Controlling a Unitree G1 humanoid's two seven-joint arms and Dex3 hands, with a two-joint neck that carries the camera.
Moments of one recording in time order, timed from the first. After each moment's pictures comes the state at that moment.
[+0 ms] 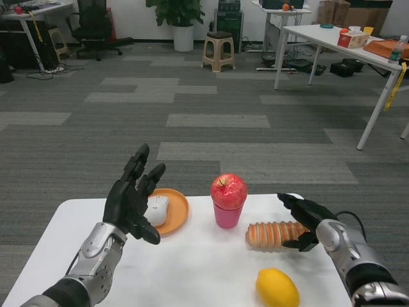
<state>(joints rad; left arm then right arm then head) -0.55 0.20 -0.58 0.89 -0.87 -0.74 -0.21 -0.43 -0.36 -0.22 0.87 -0.95 -0.37 0.12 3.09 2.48</state>
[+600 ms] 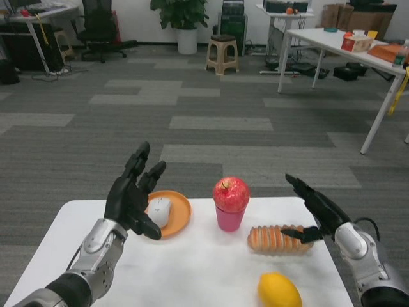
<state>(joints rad) -0.58 0.20 -0.58 0.93 -0.89 -0.74 -0.21 -0.31 -0.32 -0.38 0.69 -0.55 -0.55 0.22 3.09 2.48</state>
